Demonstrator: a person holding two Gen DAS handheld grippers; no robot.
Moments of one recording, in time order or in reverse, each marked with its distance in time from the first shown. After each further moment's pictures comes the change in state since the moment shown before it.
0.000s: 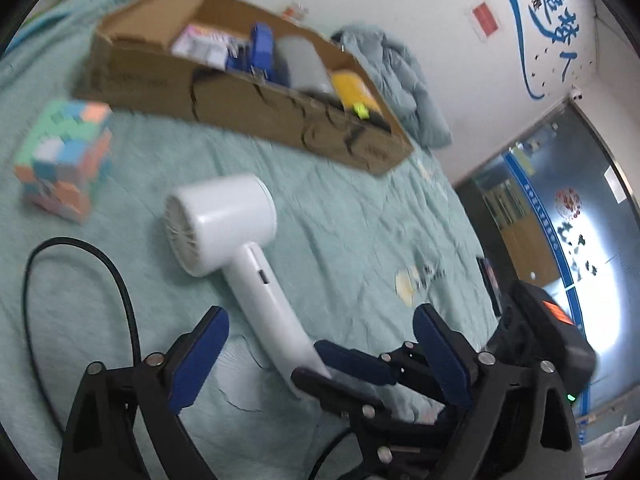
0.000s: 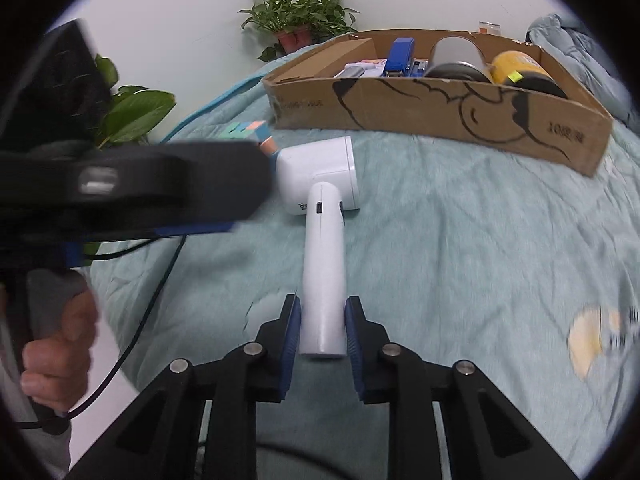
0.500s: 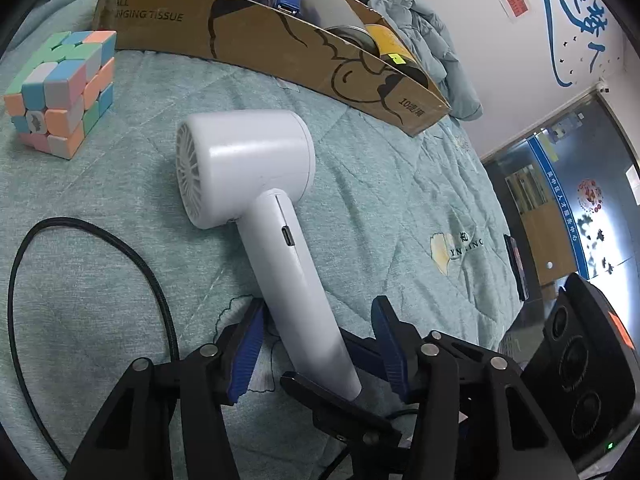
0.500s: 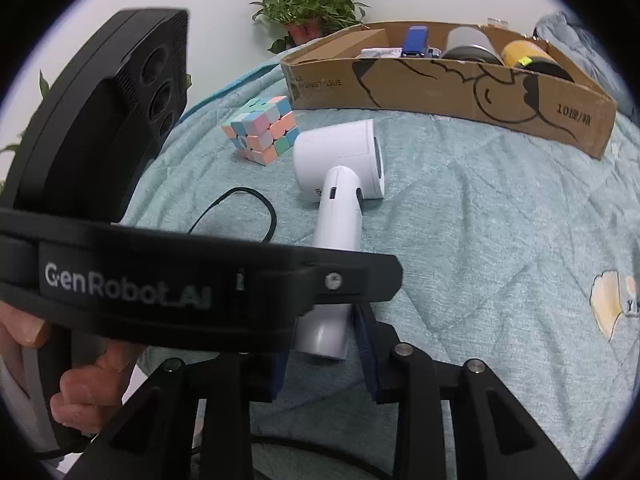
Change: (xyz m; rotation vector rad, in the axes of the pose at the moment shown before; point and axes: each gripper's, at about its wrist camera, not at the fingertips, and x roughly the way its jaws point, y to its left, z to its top) left arm 0.033 0.007 -0.021 -0.037 0.077 0.087; right arm 0.014 0.018 -0.010 -0.051 0.011 -0.036
